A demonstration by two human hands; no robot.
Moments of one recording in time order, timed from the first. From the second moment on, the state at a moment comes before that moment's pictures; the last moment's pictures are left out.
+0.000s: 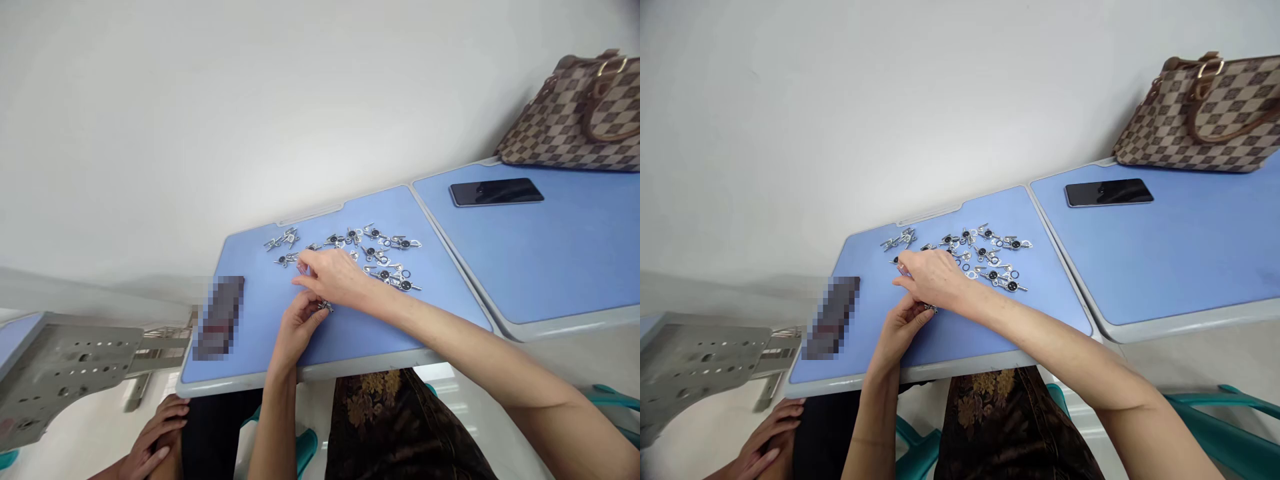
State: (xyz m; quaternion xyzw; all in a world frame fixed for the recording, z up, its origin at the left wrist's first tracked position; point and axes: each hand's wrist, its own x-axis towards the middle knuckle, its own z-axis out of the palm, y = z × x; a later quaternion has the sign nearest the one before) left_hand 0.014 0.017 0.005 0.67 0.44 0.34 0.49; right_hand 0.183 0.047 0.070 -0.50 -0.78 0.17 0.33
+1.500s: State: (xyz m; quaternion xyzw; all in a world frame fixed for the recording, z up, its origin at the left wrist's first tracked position) left_hand 0.032 0.011 0.005 0.83 0.44 0.31 0.15; right_hand 0.203 0.034 0.034 -0.40 -0.75 0.25 0.46
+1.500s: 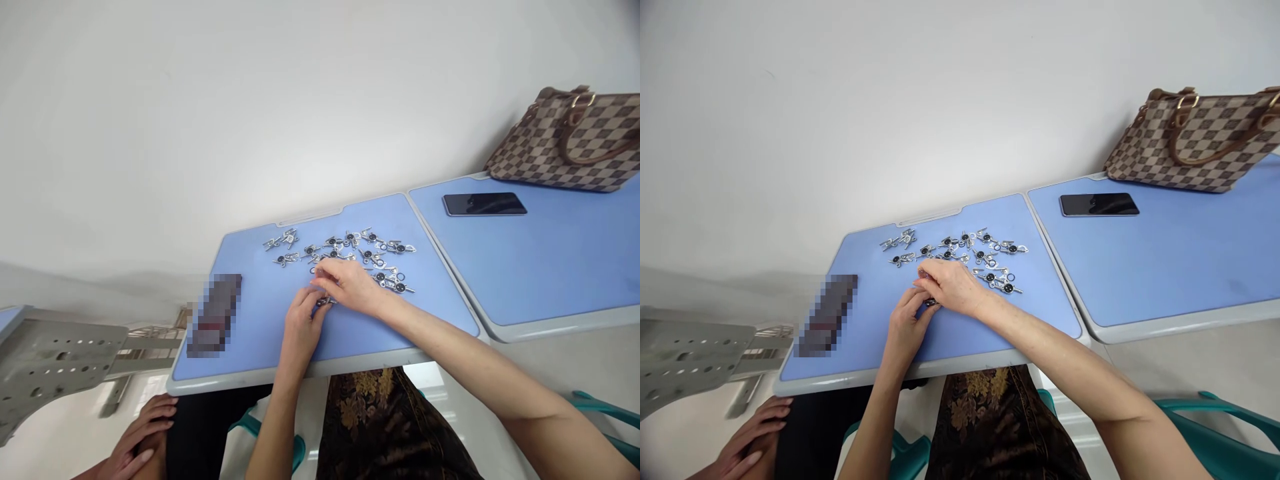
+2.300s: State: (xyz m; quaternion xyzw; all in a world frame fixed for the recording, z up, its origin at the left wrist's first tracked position) left_hand 0.034 0.010 0.007 0.81 0.45 0.33 0.18; right_hand 0.214 0.029 0.078 -0.43 -0.88 0.13 0.18
